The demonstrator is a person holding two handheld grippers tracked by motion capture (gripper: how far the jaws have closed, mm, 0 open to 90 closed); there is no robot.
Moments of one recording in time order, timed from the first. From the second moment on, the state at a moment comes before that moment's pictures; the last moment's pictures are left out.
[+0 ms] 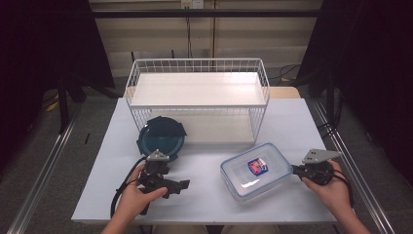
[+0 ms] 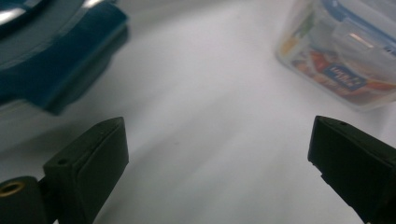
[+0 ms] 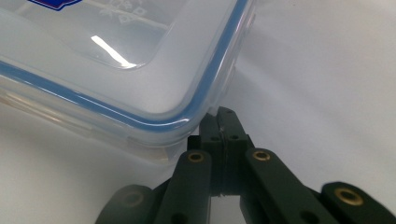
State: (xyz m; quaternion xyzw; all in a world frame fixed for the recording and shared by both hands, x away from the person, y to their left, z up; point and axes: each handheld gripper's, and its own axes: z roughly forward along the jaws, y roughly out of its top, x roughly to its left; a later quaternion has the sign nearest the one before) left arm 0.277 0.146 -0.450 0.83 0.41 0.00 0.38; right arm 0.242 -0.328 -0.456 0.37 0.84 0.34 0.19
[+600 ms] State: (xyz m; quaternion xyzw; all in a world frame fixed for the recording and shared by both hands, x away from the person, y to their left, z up) left arm 0.272 0.126 -0.448 0.80 0.42 -0.08 0.43; right arm 0.233 -0.276 -0.457 0.34 0.86 0.34 0.15
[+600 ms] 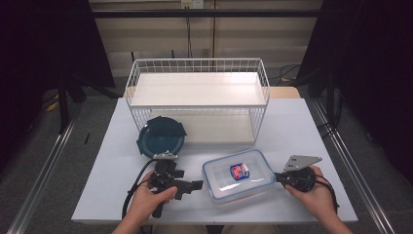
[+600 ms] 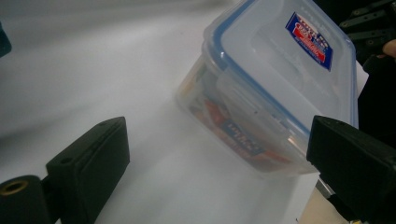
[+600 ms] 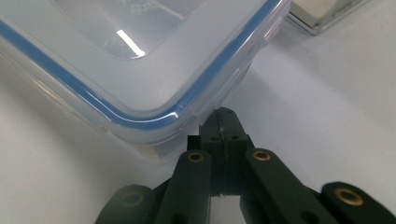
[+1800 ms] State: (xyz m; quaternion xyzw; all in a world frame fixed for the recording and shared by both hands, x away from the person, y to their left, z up) left arm 0.266 0.136 -0.447 0.75 0.46 -0.09 0.47; right arm 0.241 -0.279 -0.450 0.48 0.73 0.48 0.11
